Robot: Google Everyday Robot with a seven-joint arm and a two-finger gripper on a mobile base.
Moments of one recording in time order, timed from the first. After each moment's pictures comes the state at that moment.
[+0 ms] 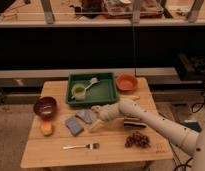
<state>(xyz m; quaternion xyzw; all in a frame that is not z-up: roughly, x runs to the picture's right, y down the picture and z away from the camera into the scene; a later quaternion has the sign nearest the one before) -0.055 0.170 0.869 -0.28 -0.40 0.21 0.85</state>
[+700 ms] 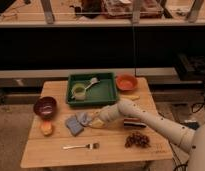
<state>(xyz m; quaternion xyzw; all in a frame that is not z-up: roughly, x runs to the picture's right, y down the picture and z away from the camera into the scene) -0.046 0.180 0.883 -0.28 -0.38 0.21 0.86</state>
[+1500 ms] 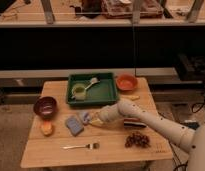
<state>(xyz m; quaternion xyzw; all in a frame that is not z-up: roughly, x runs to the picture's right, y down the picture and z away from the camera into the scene) -0.048 0.178 0.883 -0.28 -0.38 0.21 0.86</state>
